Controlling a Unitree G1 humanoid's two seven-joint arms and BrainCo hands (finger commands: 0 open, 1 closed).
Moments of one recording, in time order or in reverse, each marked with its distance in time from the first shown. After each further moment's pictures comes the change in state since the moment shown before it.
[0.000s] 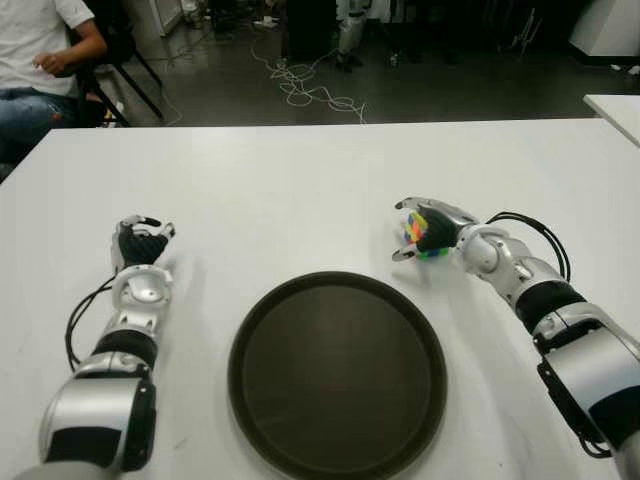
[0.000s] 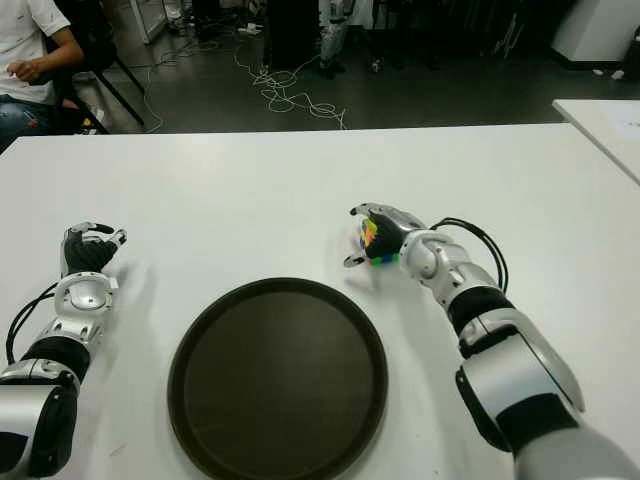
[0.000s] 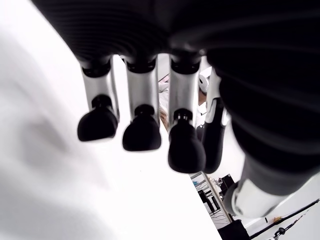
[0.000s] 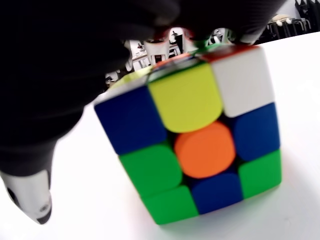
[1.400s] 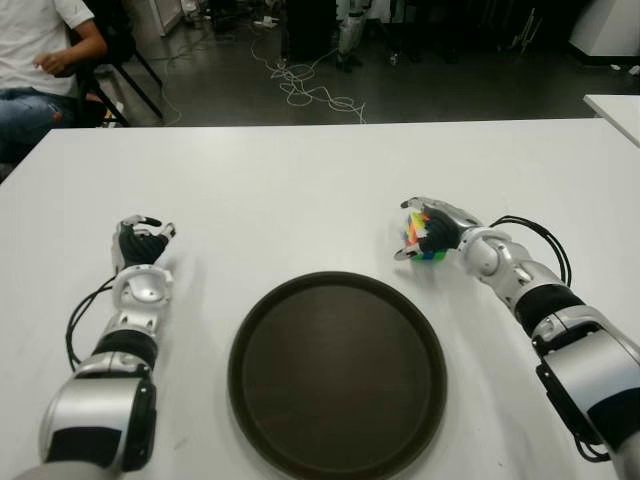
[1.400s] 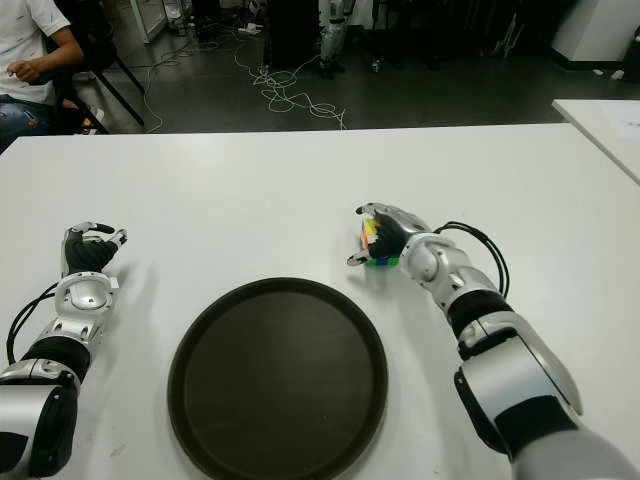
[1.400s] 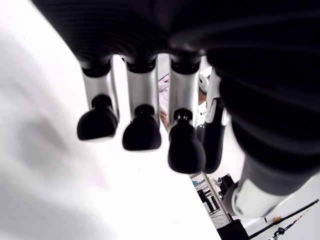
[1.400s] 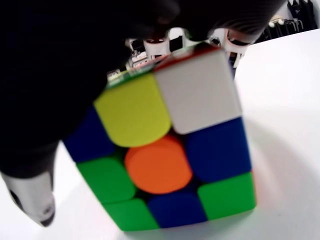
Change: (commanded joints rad) left arm -0.004 0.007 0.004 0.010 -0.001 0.009 -0.004; right arm 0.026 -0.005 -0.046 0.024 0.030 0.041 -0.045
